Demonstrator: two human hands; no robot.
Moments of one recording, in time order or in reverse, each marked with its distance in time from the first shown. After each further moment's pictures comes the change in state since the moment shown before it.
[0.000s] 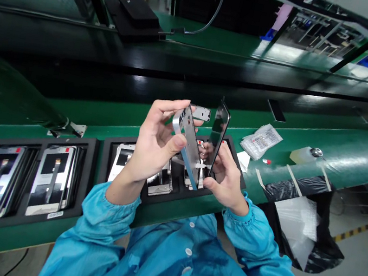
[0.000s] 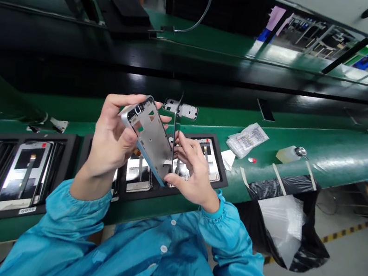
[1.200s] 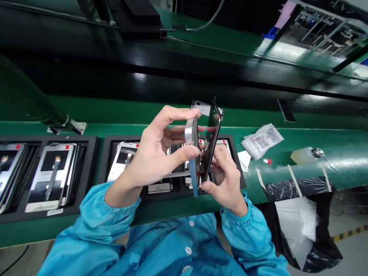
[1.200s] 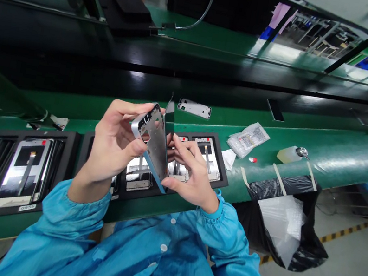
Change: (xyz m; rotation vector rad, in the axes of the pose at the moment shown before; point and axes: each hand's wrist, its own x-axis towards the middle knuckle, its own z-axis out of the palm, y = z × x) left_hand -0.002 0.011 0.006 0.145 0.019 0.072; right_hand 0.000 -0.001 0.002 0.038 -0.070 -0.118
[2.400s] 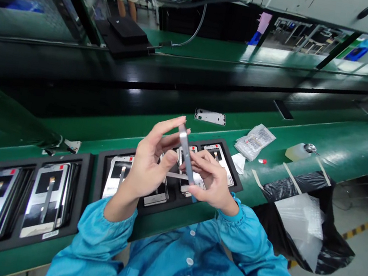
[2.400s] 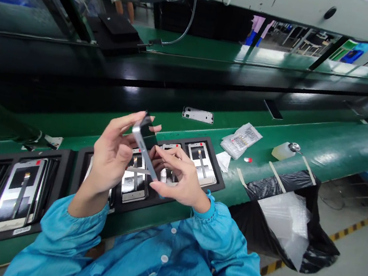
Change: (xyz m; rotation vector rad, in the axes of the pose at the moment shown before) left_hand -0.005 -0.009 -0.005 0.026 -0.088 -0.036; right_hand 0.012 0.009 0.006 0.058 0.019 -0.016
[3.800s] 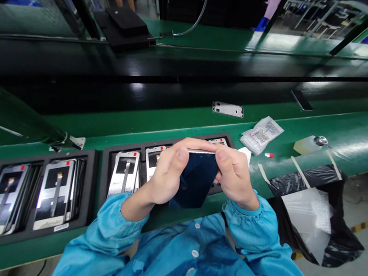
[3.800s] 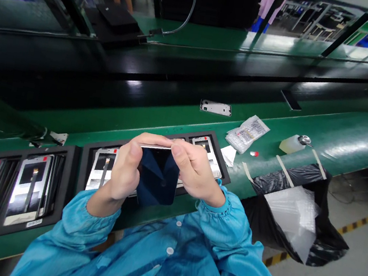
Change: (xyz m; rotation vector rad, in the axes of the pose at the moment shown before) left_hand -0.006 0.023 0.046 -0.179 -0.005 -0.174; right_hand 0.032 -0.074 -0.004 -0.093 0.081 0.206
